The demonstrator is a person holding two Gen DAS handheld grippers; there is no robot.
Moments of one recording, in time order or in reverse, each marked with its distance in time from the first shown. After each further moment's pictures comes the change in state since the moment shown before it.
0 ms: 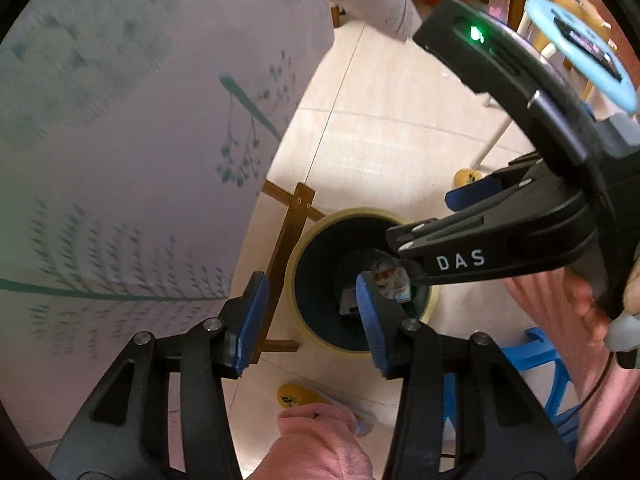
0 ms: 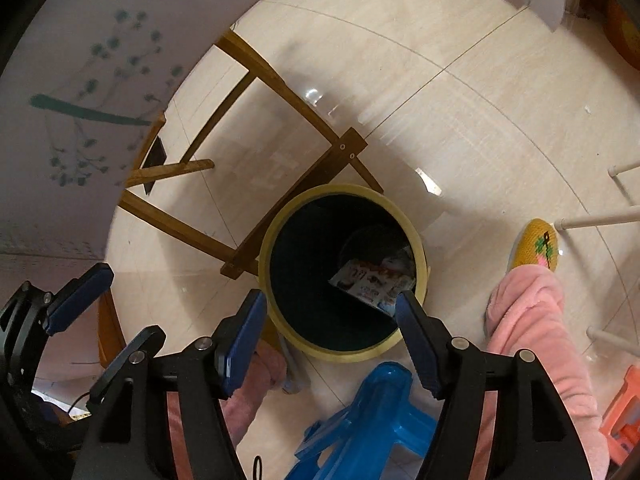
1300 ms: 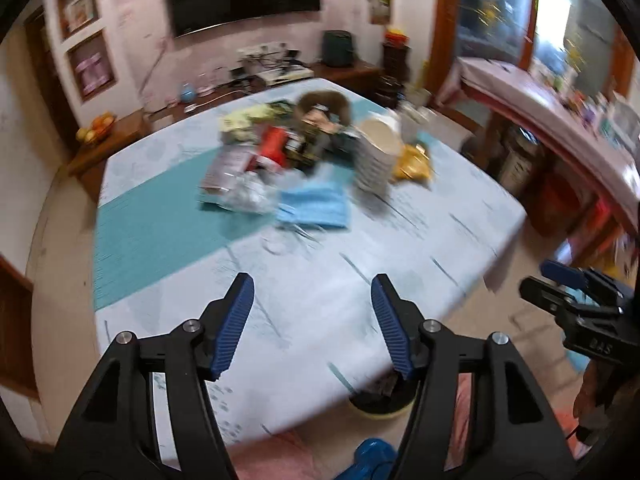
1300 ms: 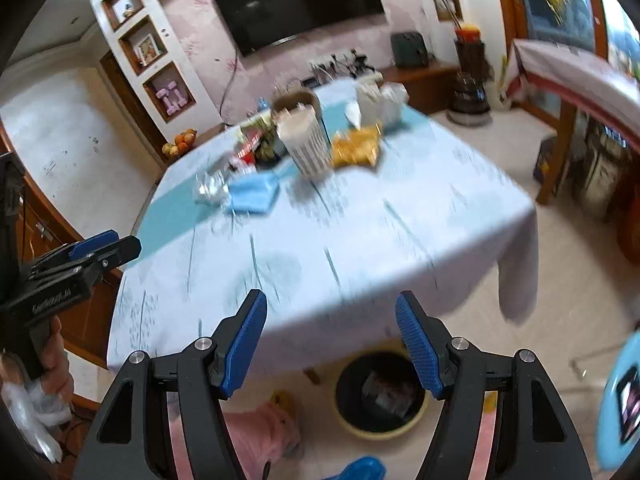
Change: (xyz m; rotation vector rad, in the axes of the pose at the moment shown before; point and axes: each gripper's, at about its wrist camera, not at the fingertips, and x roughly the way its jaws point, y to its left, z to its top) left arm -0.275 0.263 -0.040 -0.734 -0.304 0.132; right arm -0.316 0.203 0.001 -0.422 -0.469 0.029
